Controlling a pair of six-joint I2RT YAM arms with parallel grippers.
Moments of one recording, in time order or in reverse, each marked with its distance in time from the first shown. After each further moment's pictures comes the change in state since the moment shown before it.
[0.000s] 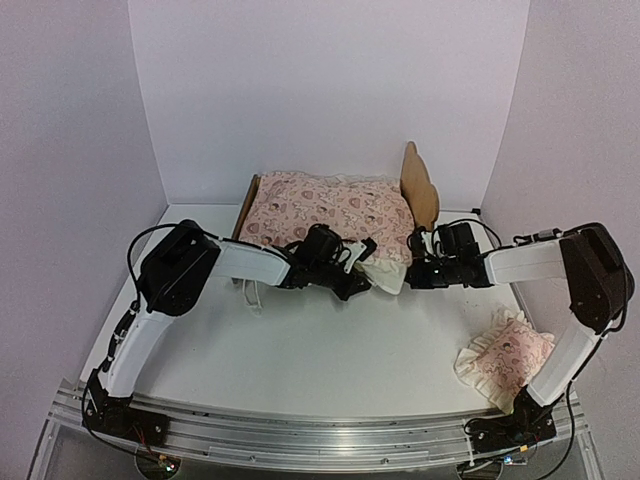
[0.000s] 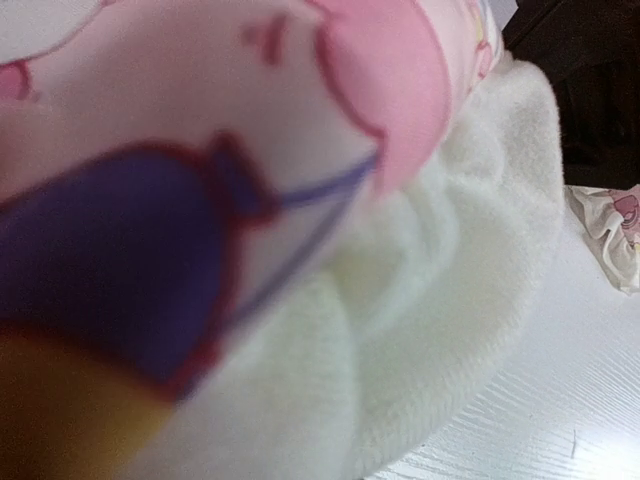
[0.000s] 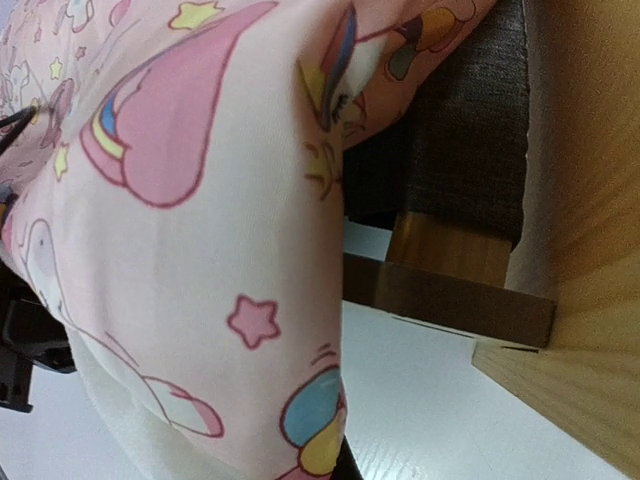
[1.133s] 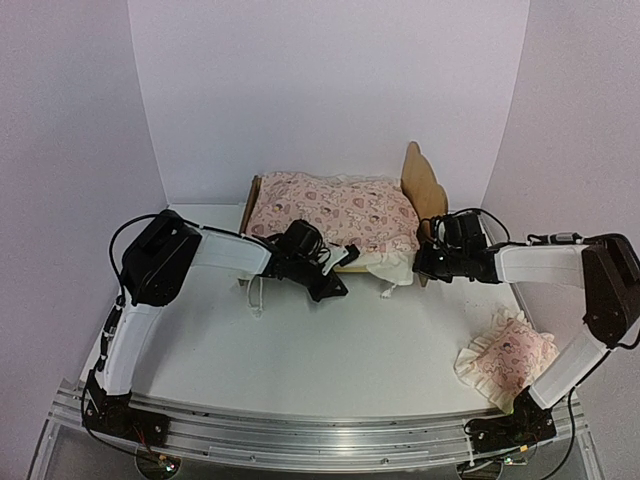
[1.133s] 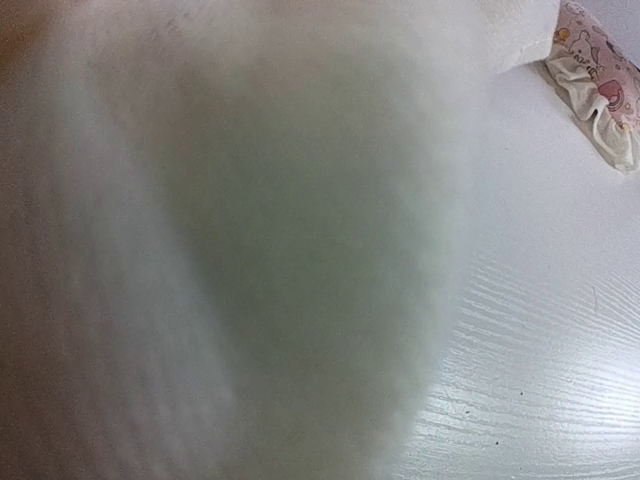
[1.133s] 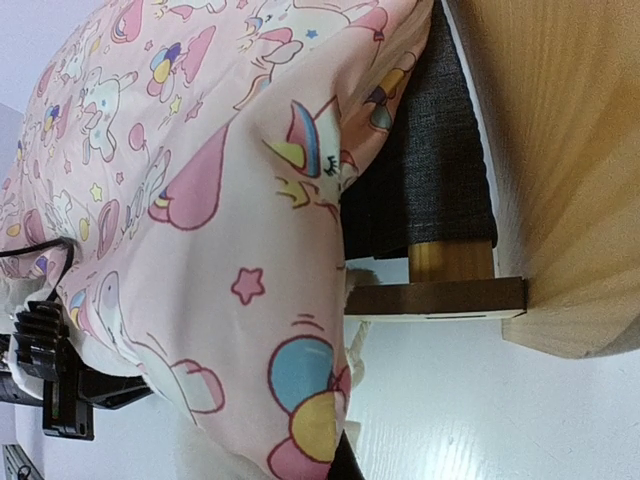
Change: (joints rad) left arm 0.080 -0.099 -0.105 -0.171 0.098 0.241; right arm 0.020 -0.112 0.015 -0.055 0.106 0.289
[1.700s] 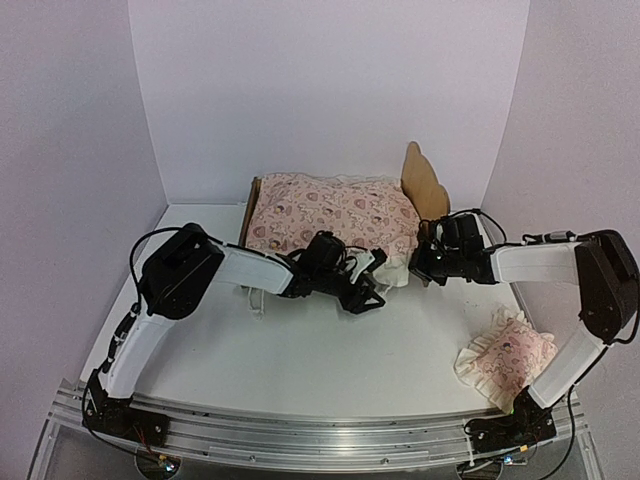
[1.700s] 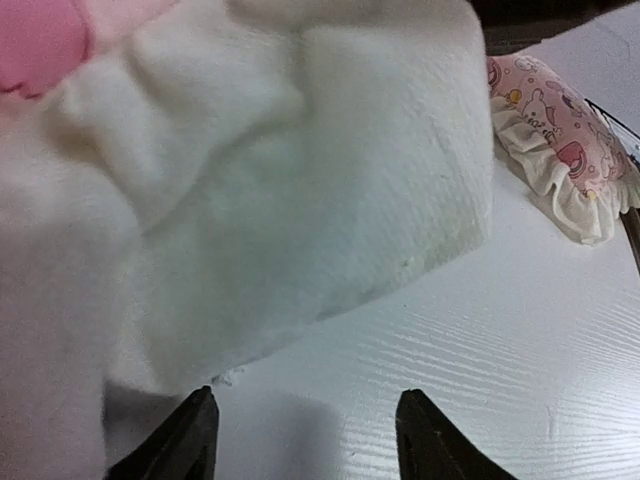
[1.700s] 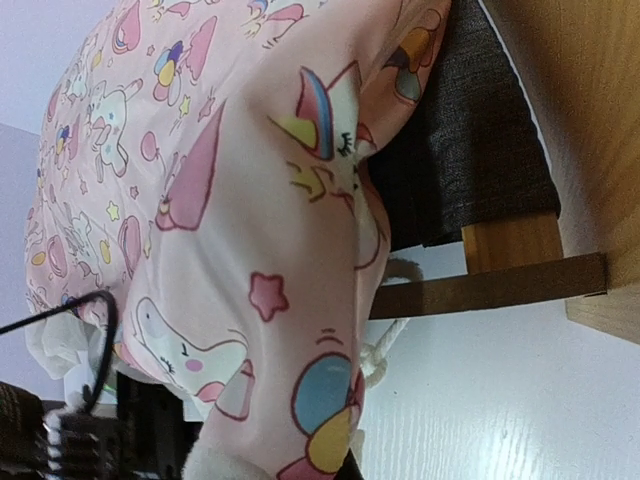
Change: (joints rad) left arm -0.114 0.097 0.057 0.270 -0.006 -0.121; right arm 0.000 0.036 0.000 0.046 -0.074 0.143
